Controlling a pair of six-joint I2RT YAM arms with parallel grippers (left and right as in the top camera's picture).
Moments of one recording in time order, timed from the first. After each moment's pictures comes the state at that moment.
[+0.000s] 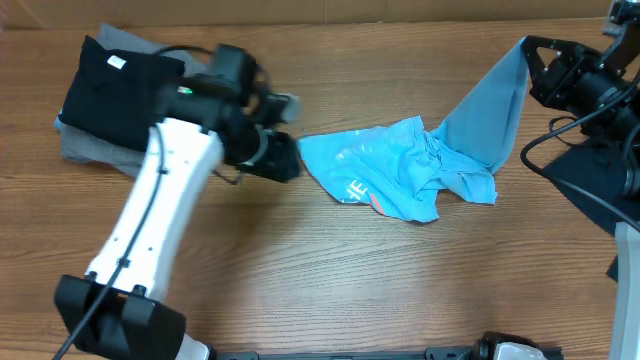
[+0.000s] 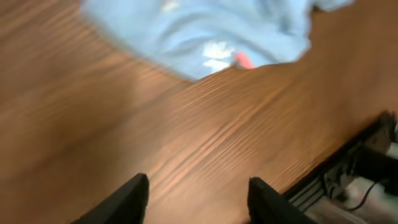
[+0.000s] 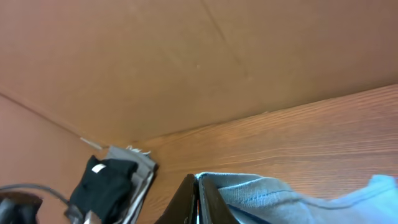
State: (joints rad) left arm -0.35 1.70 1.66 -1.29 0.39 0.05; right arm -0.19 1.28 1.56 -0.65 -0.56 0.38
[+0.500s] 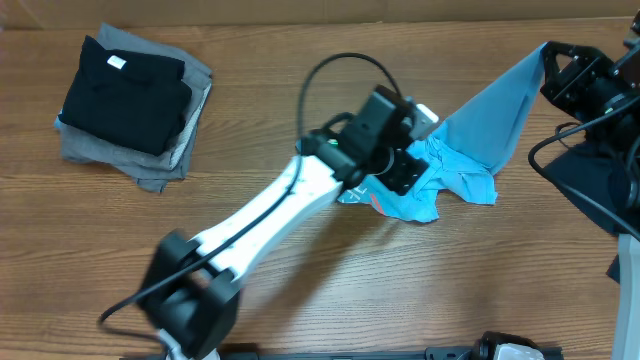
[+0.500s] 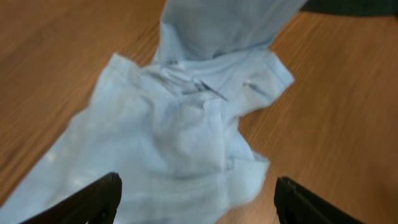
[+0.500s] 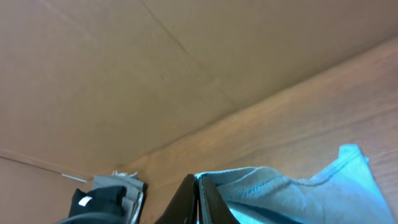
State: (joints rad) left arm -0.75 1.91 1.55 -0.50 0.19 0.00; right arm -0.19 1.24 1.56 -0.73 -0.40 0.52
